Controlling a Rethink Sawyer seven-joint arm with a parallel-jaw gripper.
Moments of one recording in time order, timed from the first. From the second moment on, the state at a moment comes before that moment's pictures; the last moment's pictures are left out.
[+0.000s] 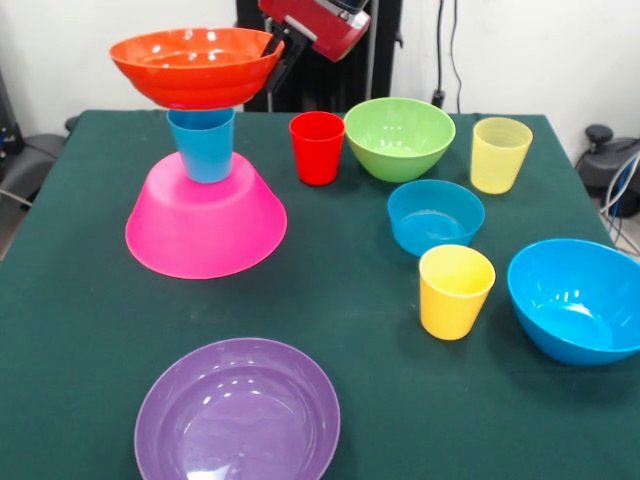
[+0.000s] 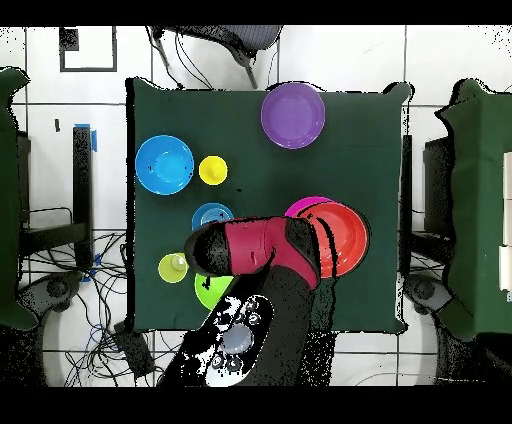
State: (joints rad) arm 0.14 -0.64 -0.45 1.61 -0.33 0.58 2.15
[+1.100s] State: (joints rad) arm 0.16 -0.63 -0.45 1.61 -0.33 0.58 2.15
